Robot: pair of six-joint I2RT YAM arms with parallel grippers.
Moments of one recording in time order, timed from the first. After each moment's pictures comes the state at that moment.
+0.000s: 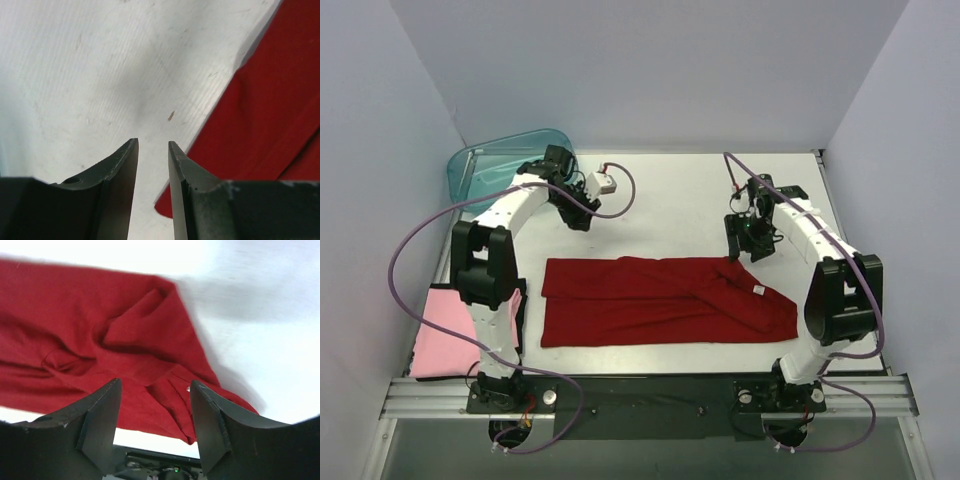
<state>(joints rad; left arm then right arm) -0.27 2.00 1.69 -0.86 0.45 0.73 0.16 1.64 1.26 -0.92 -0.03 0.06</state>
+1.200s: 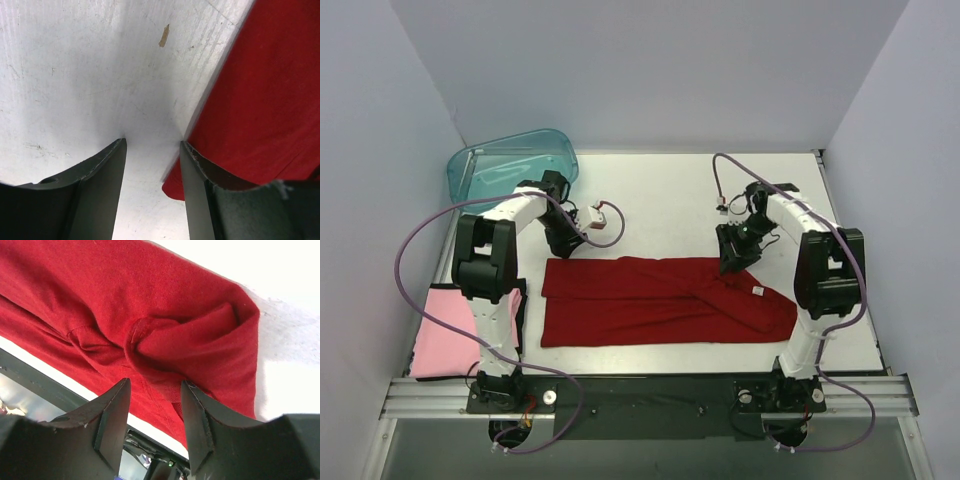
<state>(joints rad) -0.20 2.06 1.51 -0.89 0.27 1.03 0.10 1.86 1.33 -1.03 -0.41 -0.21</state>
